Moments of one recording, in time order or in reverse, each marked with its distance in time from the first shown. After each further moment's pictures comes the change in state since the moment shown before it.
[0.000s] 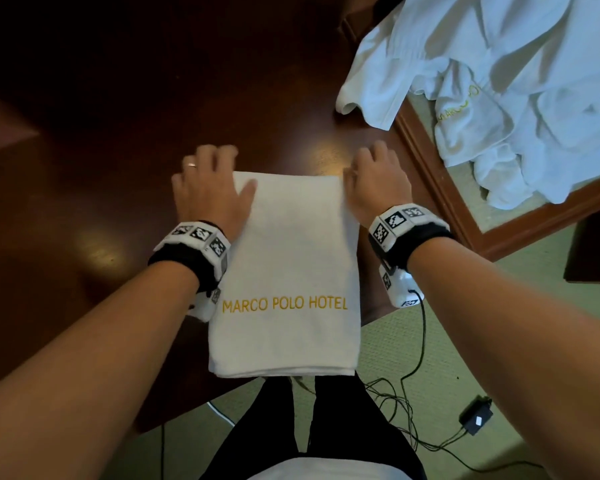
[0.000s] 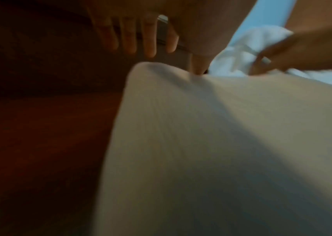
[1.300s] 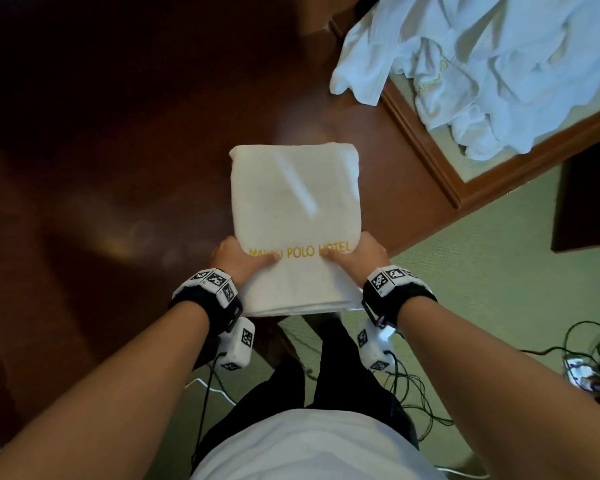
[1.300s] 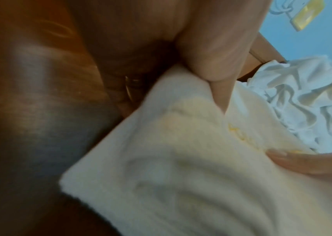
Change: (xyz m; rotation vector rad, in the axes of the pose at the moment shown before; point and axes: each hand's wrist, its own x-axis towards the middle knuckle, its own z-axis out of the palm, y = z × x) left_hand -0.149 -0.046 0.024 -0.536 -0.557 -0.464; right_hand -0.187 -0.034 0.042 0.516 -0.372 0.582
